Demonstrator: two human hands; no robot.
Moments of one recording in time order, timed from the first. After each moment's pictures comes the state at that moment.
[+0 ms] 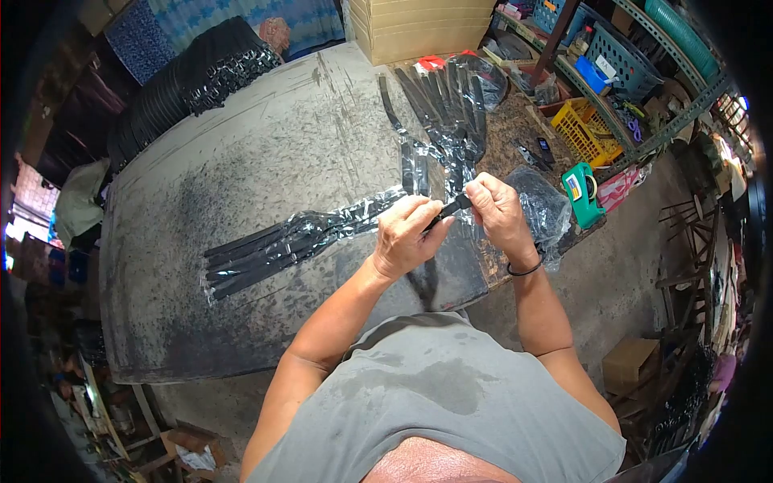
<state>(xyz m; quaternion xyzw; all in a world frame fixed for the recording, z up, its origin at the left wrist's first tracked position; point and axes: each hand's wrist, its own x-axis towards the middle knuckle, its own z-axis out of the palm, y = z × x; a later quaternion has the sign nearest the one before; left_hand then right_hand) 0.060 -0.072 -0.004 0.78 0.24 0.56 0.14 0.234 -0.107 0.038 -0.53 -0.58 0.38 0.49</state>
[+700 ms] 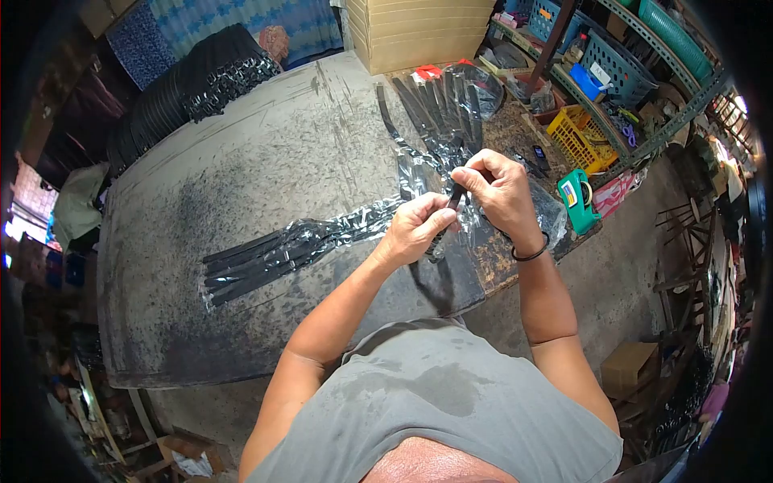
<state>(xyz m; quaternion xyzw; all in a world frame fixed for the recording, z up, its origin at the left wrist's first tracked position) 0.071 -0.061 -0.008 0.61 0.18 0.41 0.65 0.231 -0.084 0.077 -0.54 -0.63 0.24 0.50</state>
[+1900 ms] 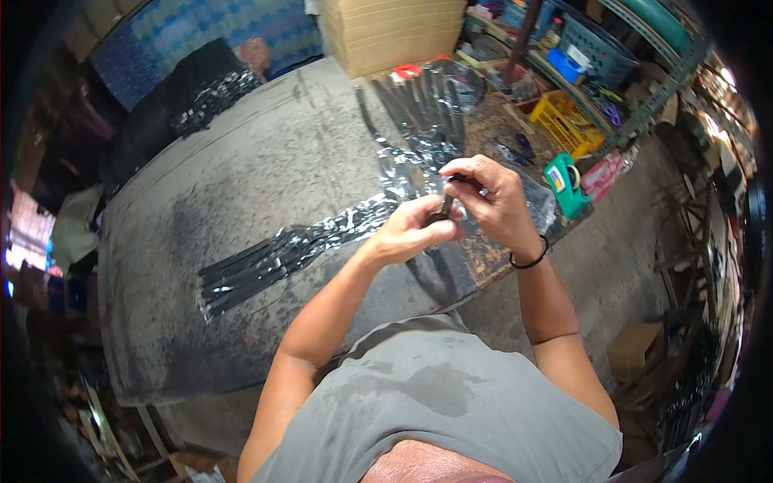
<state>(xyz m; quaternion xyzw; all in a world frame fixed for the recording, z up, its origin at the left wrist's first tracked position) 0.081 -0.066 0.001 0.60 0.09 0.27 0.75 0.245 -0.124 0.090 -0.50 -0.68 0.21 0.49</state>
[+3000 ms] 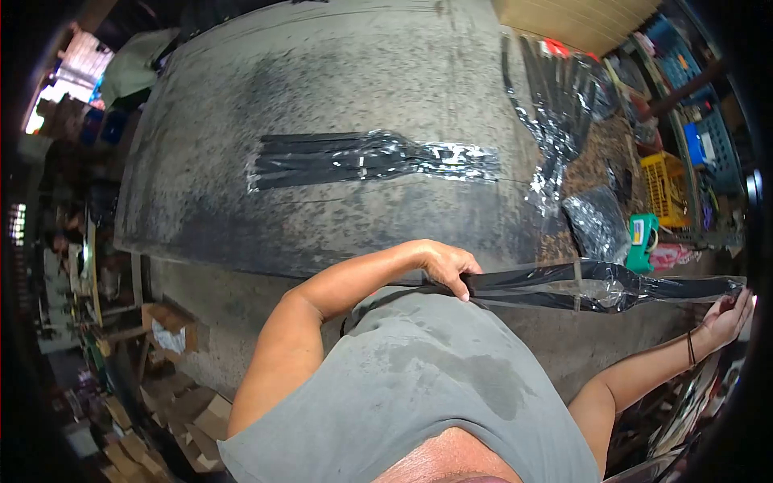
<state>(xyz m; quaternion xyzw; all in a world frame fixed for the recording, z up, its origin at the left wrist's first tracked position) -0.017 -0.125 -0.104 0.64 0.13 -0.07 0.75 0.445 -0.172 0.186 -0.52 -0.32 -0.12 0.78</state>
